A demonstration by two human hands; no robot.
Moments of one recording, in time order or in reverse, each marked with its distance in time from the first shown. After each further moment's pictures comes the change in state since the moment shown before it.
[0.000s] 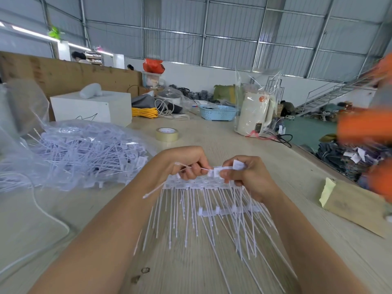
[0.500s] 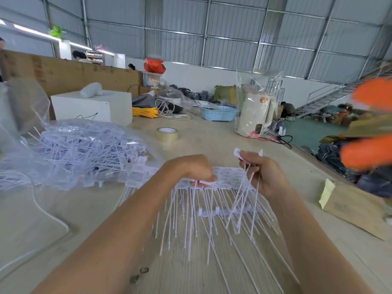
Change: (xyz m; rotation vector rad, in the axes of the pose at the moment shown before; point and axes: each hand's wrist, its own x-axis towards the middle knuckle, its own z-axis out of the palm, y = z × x) left_hand -0.001 0.000 0.023 0.659 0.227 0.188; right_hand 0.007 -0.012 -0.015 0.642 0.198 0.380
